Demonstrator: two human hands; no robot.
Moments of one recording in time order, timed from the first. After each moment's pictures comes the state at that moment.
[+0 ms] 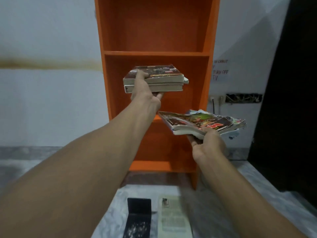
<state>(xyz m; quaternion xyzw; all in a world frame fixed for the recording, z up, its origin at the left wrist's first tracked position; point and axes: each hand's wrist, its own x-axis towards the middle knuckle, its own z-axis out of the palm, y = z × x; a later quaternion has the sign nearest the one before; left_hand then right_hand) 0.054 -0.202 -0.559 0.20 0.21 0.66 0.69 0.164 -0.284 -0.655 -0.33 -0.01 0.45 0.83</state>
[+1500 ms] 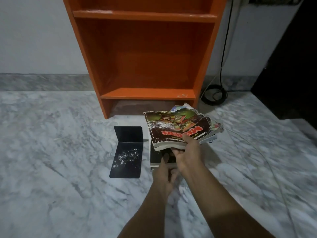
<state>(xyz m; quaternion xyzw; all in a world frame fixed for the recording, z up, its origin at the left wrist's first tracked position) 0.107 -0.271 -1.060 0.06 0.47 0.40 0.78 0.164 -0.266 -0.967 -0.48 0.09 0.51 0.71</state>
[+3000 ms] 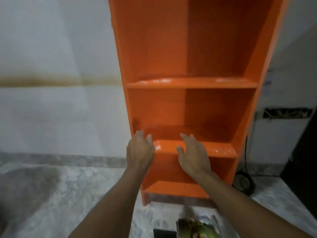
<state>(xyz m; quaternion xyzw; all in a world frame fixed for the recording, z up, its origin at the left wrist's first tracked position) -0.042 -0.074 -0.540 0.65 0.63 0.42 0.09 0.121 -0.090 -0.582 -0.72 -0.62 0.05 0.32</state>
